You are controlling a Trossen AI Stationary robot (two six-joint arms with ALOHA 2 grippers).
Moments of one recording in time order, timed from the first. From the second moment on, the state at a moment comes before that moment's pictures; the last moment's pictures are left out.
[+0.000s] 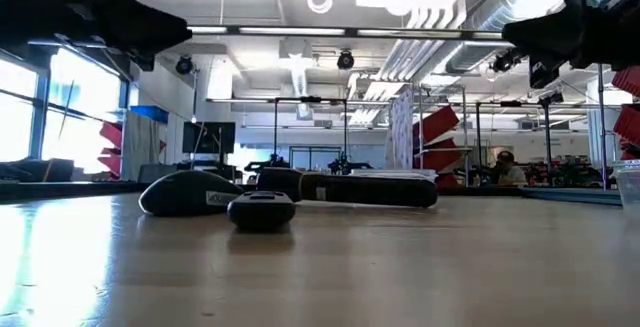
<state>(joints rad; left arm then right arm) 0.21 0.35 0.16 0.23 0.13 -0.04 0.04 0.06 0.01 0.16 0.11 0.09</state>
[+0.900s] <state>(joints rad) 0.17 0.00 0.01 0.14 0.14 0.03 0.04 0.06 0.01 0.09 0.19 0.16</state>
